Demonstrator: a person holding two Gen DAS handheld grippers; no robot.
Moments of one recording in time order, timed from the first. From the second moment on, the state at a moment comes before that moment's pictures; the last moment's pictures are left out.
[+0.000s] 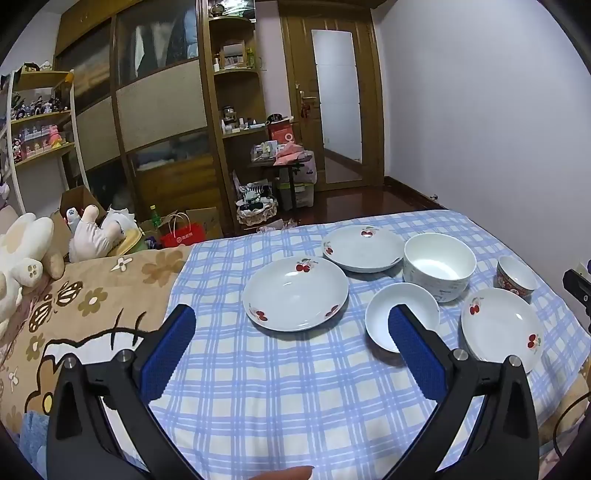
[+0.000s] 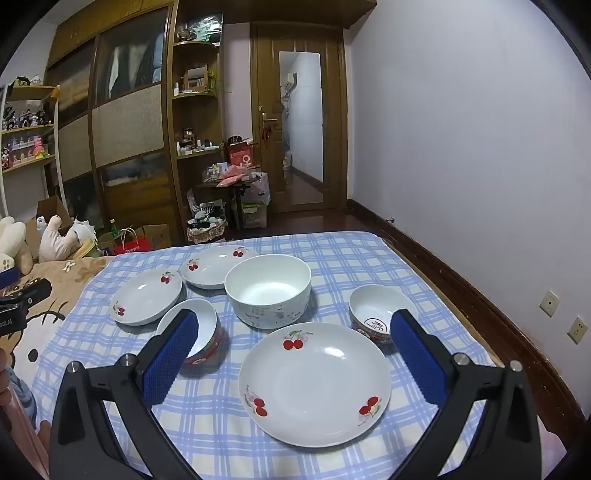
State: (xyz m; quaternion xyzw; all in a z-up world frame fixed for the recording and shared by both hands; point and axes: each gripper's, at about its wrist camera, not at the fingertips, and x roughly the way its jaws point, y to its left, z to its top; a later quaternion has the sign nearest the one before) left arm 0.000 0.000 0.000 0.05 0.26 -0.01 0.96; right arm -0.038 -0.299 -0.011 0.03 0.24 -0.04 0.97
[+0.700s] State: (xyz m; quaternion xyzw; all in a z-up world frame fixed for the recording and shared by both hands) left arm -0.001 -0.002 -0.001 0.06 0.26 -0.01 0.96; right arm -0.039 -0.301 -0.011 0.03 0.23 -0.05 0.97
